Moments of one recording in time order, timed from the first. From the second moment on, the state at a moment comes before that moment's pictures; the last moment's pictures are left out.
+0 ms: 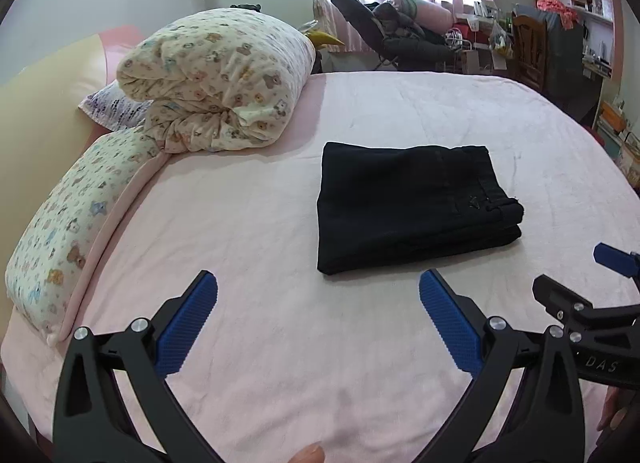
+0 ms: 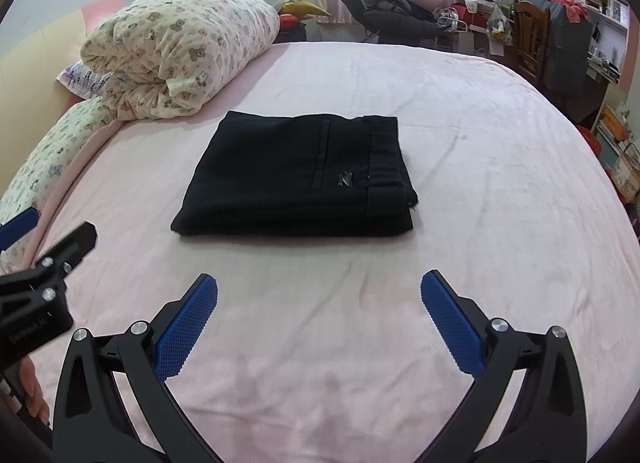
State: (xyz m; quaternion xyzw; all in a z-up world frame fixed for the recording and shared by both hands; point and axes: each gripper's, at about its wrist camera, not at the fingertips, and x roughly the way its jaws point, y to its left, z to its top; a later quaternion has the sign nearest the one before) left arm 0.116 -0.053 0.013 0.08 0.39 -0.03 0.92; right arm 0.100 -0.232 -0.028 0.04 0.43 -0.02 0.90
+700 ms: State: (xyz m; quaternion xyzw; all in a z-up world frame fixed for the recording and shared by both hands) left arm 0.075 -0.032 0.025 0.06 0.39 -0.03 0.92; right arm 0.047 -0.200 -0.016 0.02 0.43 -0.02 0.90
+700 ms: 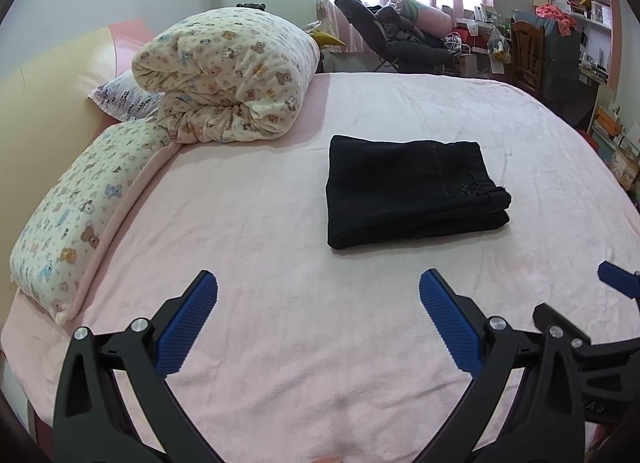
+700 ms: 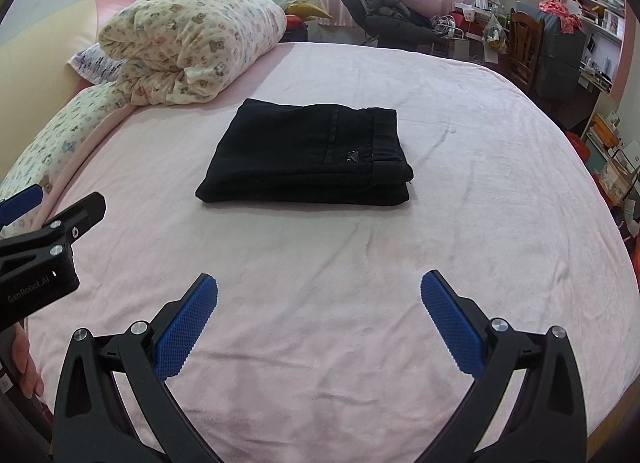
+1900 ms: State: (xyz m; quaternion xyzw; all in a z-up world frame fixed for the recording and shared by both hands) left arm 0.068 -0.043 0.014 0.10 0.40 -0.05 0.91; right arm 0.041 -0.199 -0.021 0.01 0.43 -0.02 0.90
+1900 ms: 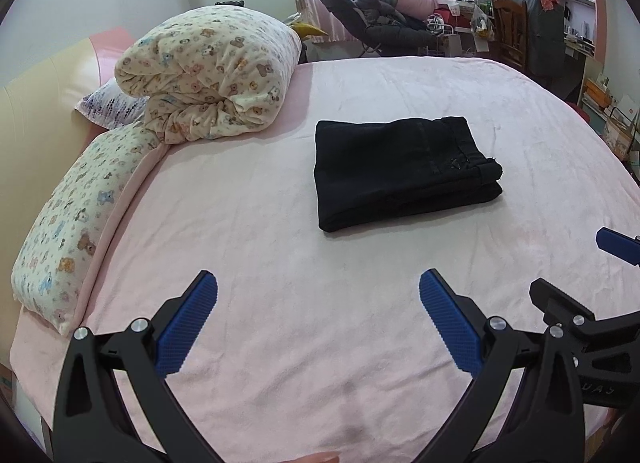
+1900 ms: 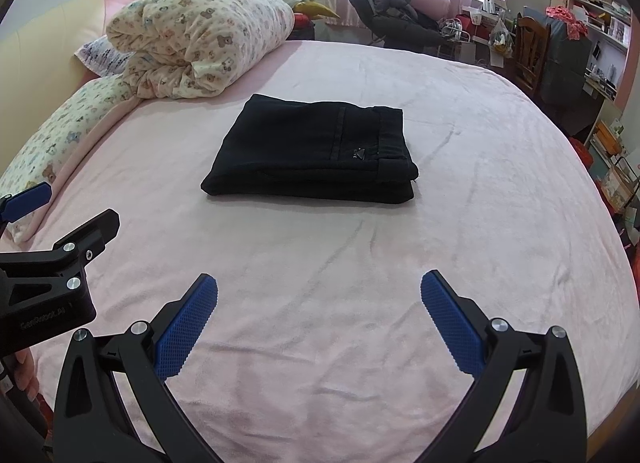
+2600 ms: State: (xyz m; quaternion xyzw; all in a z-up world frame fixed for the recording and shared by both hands) left arm 0.066 -0.043 0.011 0.10 0.41 -0.05 0.91; right arm 0.041 -0.203 -0.021 0.00 0.43 0.00 0.90
